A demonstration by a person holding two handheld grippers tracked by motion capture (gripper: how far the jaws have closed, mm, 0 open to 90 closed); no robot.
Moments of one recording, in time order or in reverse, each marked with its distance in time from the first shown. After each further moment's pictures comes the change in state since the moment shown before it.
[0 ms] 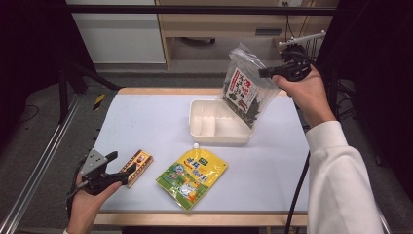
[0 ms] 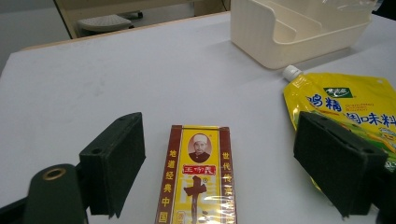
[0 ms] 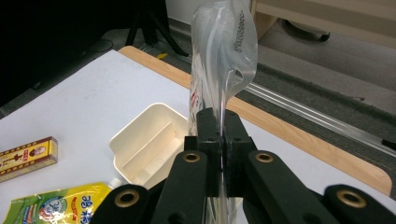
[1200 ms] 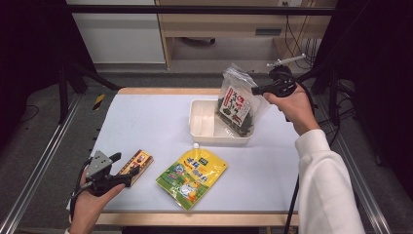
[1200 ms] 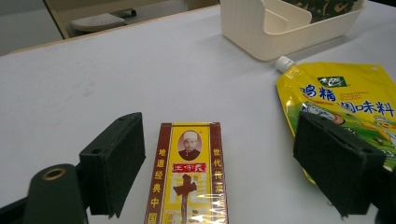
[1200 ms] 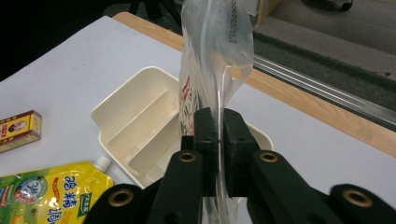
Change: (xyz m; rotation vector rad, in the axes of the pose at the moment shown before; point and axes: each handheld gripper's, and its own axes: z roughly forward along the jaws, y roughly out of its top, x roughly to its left) left arm -0.006 -0.001 0.004 0.020 -0.015 0.037; right arm -0.012 -0.044 0.051 0.081 0.034 0.020
